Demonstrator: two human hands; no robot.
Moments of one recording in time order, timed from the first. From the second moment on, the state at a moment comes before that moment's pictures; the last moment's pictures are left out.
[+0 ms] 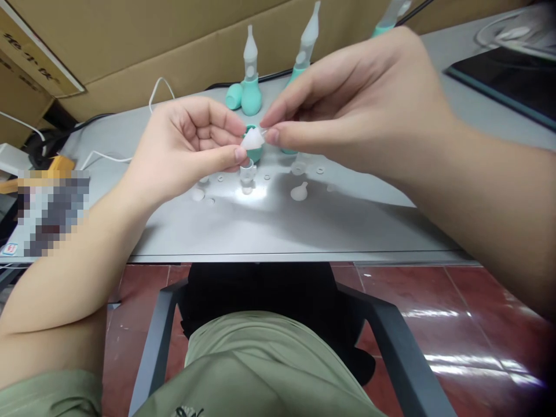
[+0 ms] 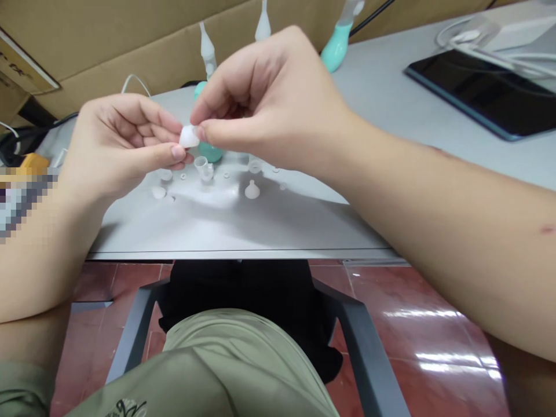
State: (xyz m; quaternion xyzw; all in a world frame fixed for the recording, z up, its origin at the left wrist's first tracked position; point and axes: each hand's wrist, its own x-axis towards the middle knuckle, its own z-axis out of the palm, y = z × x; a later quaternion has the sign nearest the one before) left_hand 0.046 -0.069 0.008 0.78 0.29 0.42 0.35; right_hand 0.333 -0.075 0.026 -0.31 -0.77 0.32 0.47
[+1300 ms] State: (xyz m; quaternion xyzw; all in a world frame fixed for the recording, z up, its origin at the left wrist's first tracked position) left_hand 0.048 -0.067 -0.006 0.80 0.24 0.48 0.27; right_hand 0.331 -0.066 0.020 -0.27 -0.72 0.47 0.43
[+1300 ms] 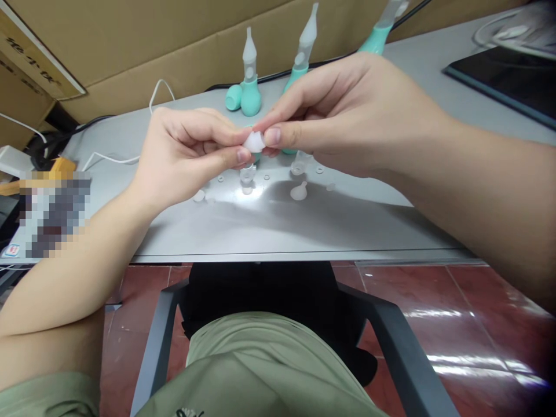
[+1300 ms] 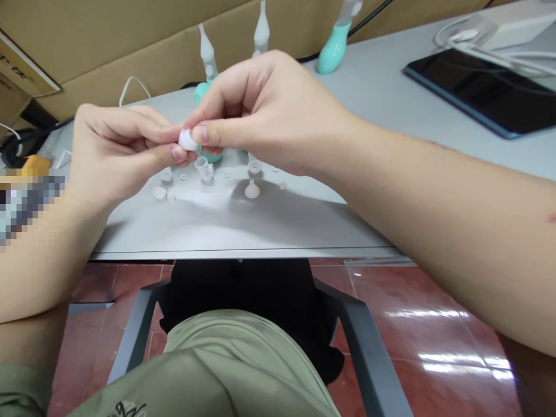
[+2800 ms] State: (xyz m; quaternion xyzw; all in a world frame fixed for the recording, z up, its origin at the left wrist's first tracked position) left_hand 0.047 -0.085 0.028 0.94 0.27 0.21 0.10; right_hand 0.331 -0.041 0.015 -0.32 -0.93 0.04 0.19
